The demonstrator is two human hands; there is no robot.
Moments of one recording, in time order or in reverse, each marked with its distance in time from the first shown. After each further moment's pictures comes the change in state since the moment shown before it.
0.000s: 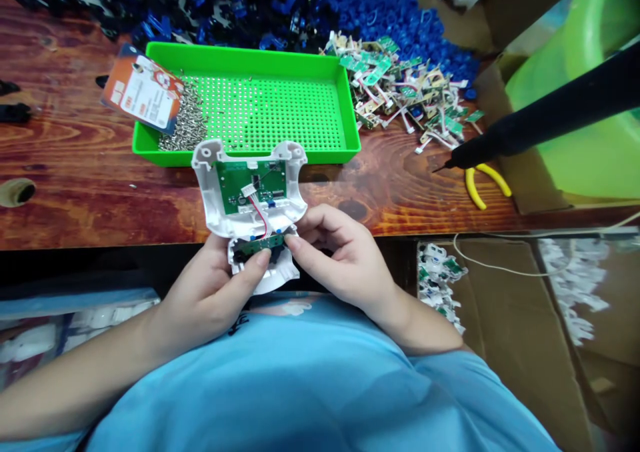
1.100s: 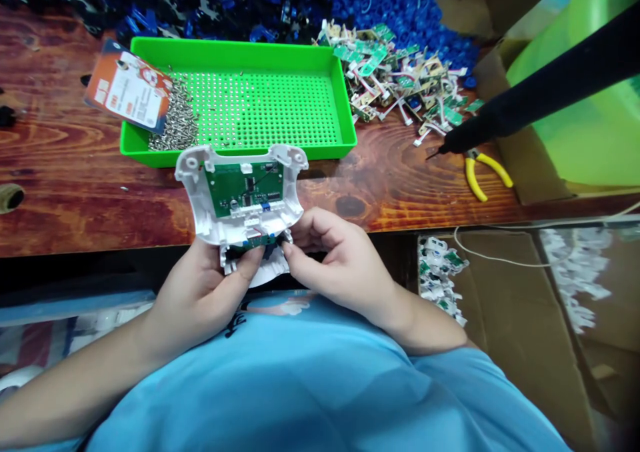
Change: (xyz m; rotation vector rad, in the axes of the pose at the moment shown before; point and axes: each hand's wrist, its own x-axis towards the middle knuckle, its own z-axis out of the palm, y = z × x) left_hand -0.001 0.001 -0.002 0.161 0.061 -0.019; right_hand -0.003 -0.005 0.002 -0.064 -0.015 0.052
